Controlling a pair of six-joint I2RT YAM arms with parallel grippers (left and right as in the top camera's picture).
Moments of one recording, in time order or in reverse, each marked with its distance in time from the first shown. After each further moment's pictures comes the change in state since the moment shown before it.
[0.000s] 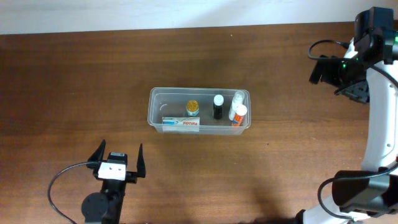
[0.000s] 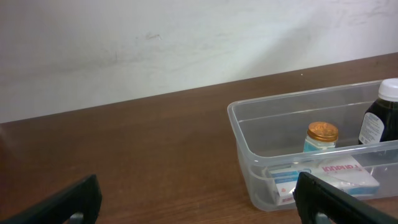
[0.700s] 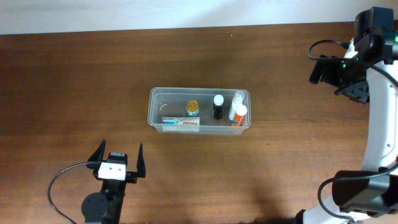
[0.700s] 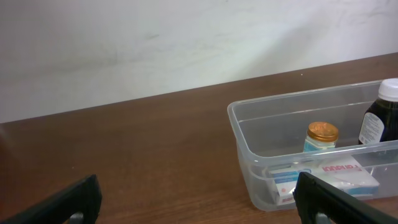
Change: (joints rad) left arm 0.000 0.000 0.000 0.000 0.000 0.000; right arm 0.000 0.000 0.000 0.000 0.001 -0.002
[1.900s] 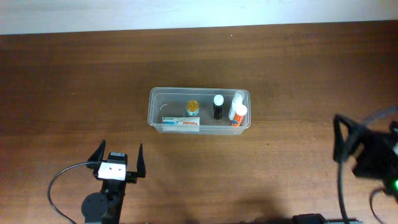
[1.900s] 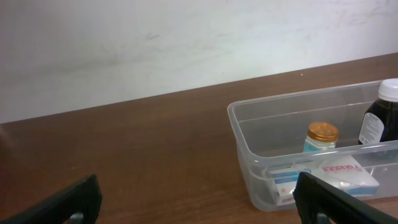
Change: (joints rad) left arm 0.000 -0.001 0.000 0.000 0.000 0.000; right arm 0.232 -0.777 -0.002 0.043 0.014 -0.062
